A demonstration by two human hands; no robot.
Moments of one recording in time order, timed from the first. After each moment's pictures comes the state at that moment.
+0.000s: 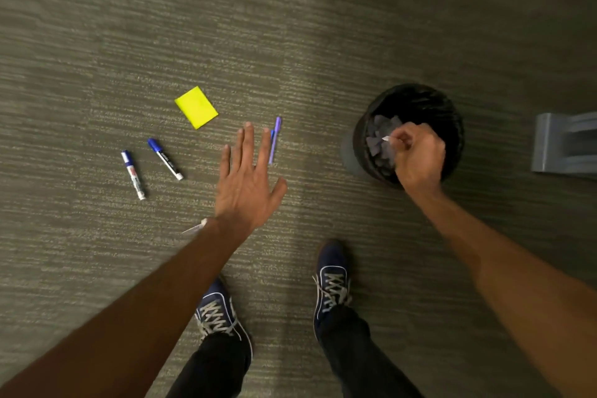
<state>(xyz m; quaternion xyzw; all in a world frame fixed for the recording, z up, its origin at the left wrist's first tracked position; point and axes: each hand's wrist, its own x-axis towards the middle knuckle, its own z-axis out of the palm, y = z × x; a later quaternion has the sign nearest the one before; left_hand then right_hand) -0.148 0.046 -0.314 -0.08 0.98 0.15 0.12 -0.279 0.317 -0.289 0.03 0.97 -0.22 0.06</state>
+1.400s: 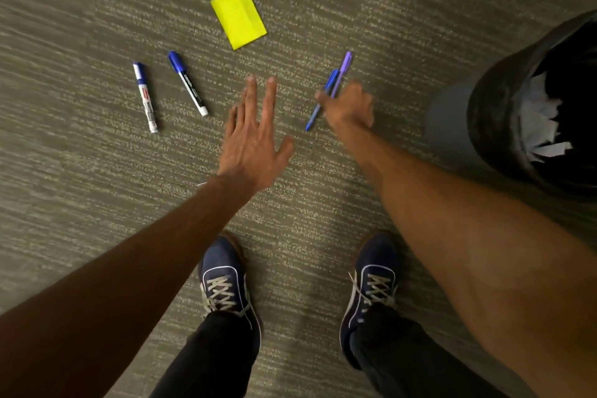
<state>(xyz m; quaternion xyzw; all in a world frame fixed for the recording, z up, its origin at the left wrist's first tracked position) -0.105 -0.014 -0.469 -0.18 0.95 0.21 0.15 -0.247 0.103 -0.511 0.11 0.92 -0.23 0.29</state>
